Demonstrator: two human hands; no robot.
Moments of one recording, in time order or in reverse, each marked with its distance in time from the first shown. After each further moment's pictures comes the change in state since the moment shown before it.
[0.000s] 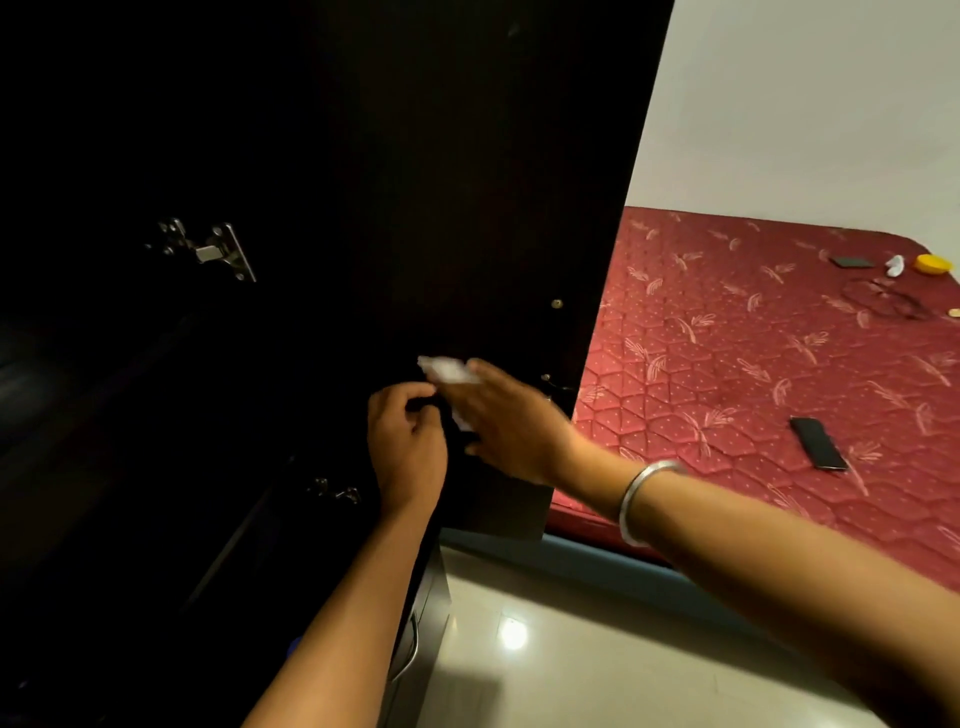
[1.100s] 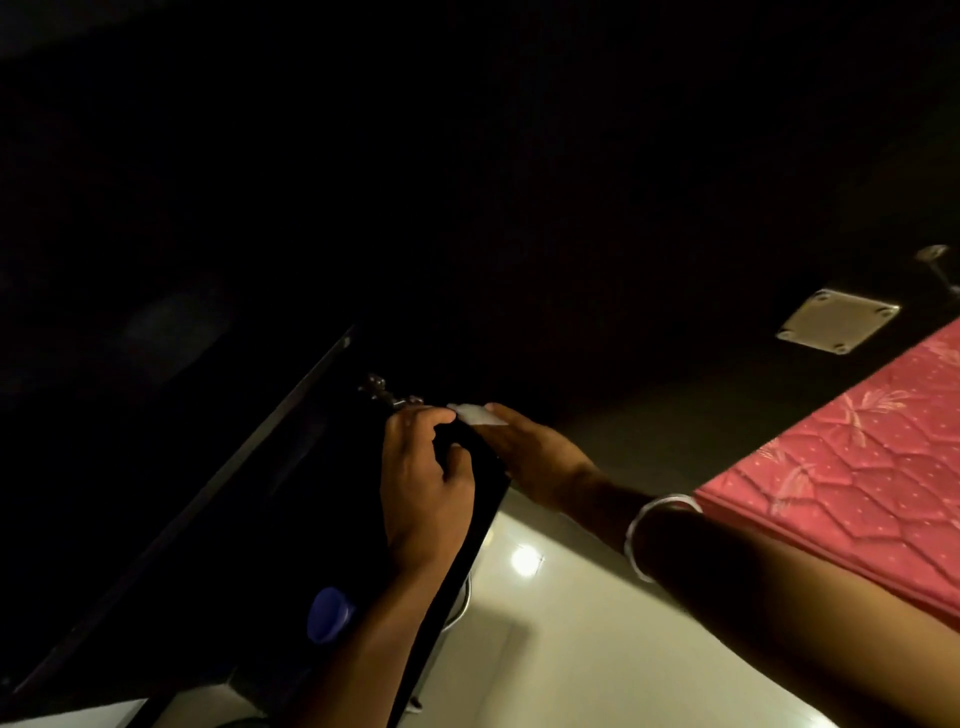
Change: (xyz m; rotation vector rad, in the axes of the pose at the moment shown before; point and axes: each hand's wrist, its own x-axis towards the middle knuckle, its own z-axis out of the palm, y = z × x) left_hand -0.016 -0.221 -0.033 0.221 -0.022 -0.050; right_hand 0.045 -0.232 0.156 -0.026 -0.064 -0.403
